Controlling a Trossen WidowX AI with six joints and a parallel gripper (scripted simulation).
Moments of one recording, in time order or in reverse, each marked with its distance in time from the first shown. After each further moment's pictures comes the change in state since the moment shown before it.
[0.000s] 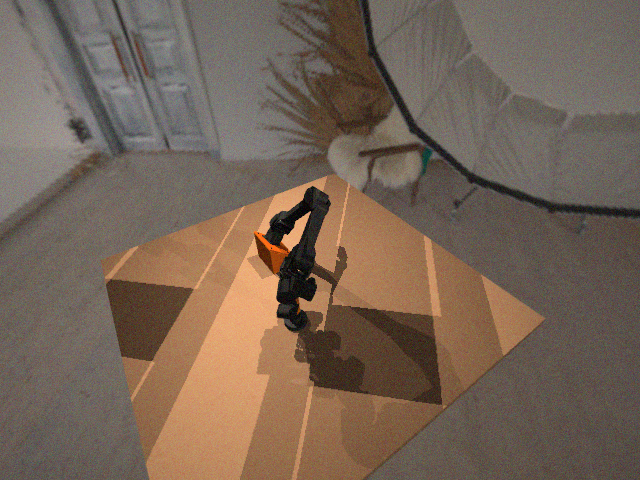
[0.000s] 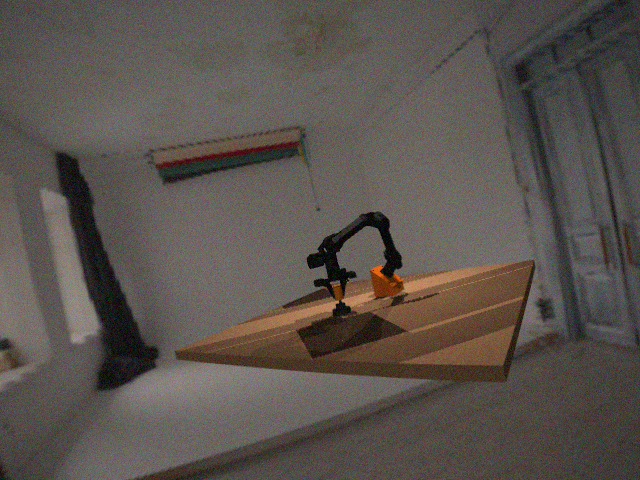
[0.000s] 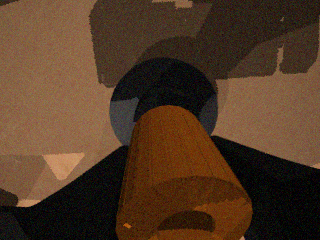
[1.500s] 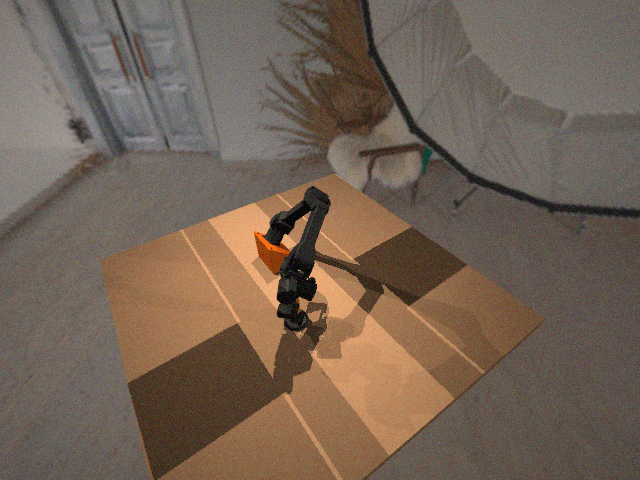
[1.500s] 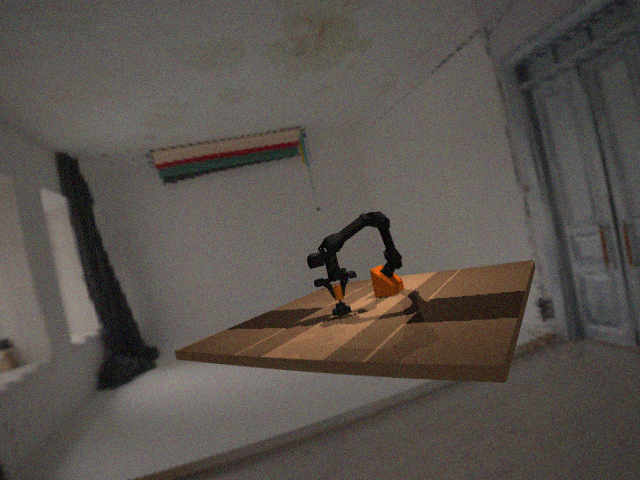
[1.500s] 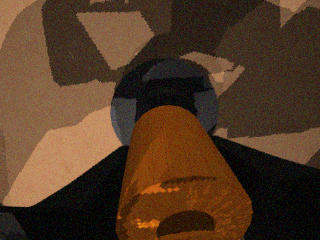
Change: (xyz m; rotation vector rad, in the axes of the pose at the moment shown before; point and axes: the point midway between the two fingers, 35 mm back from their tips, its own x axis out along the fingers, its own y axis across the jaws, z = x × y) arm 0.000 0.001 0.001 -0.001 0.000 0.000
